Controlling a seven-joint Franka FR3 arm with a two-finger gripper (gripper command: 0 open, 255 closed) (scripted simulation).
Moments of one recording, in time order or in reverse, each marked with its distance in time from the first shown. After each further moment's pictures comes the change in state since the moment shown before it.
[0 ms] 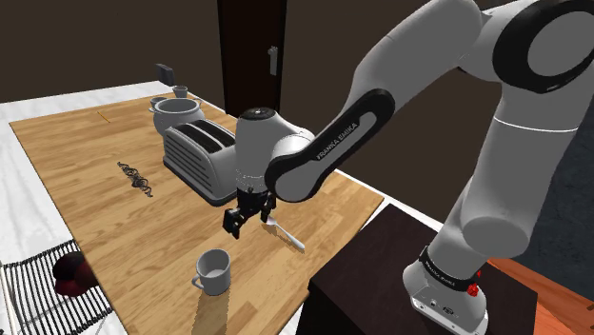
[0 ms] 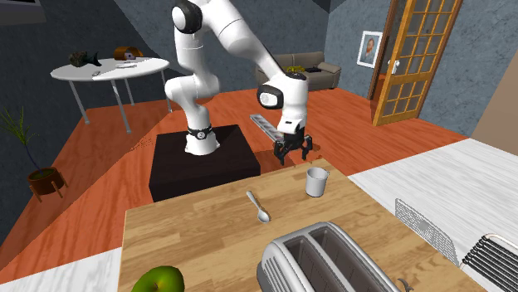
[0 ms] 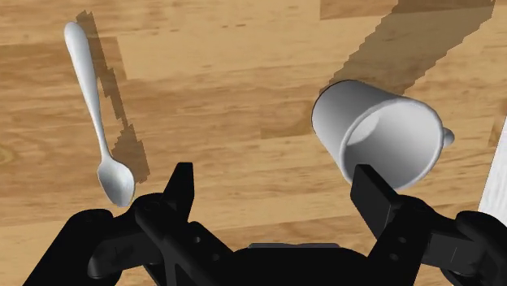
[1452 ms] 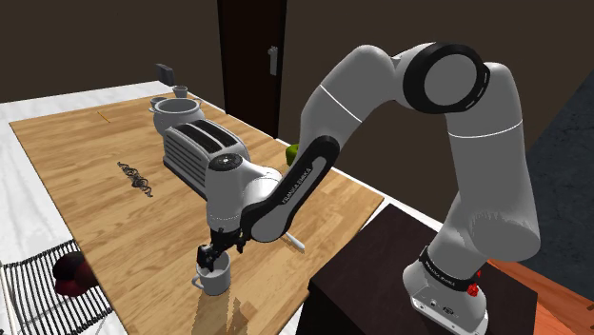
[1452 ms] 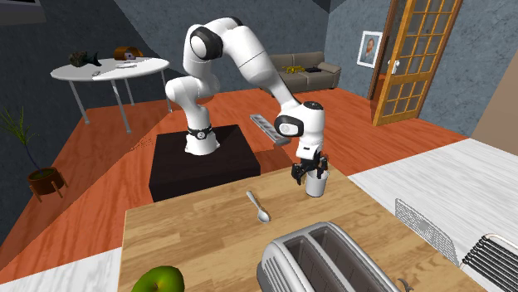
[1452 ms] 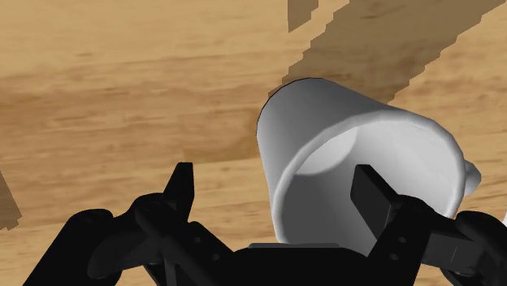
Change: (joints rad) arm 0.172 0.369 -0.109 0.228 -0.208 0.120 0.191
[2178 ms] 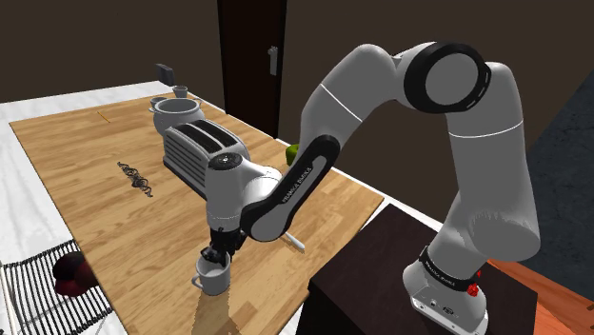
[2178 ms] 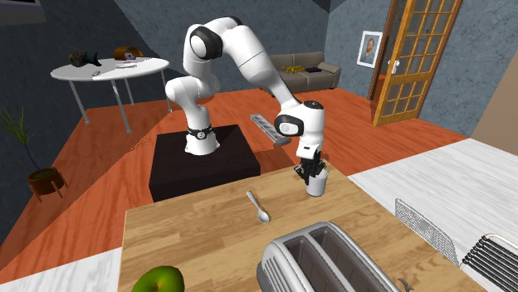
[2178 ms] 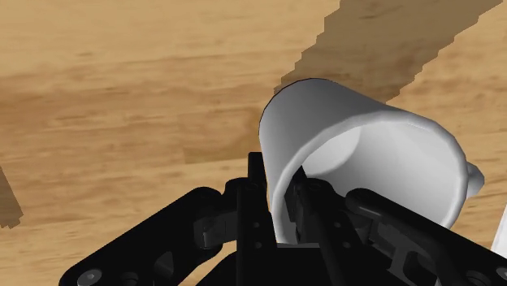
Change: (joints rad) arm -0.001 -0.005 0.003 0.000 0.003 -0.005 -0.001
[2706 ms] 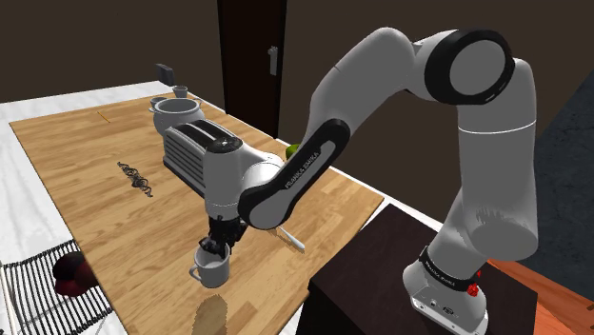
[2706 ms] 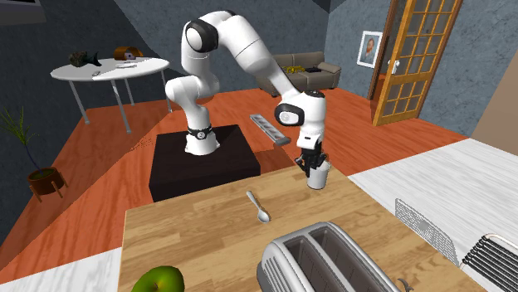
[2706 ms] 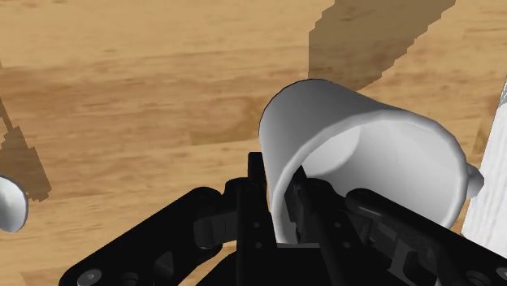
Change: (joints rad) arm -0.035 -0.088 0.045 -0.017 0.050 -0.068 -0.032
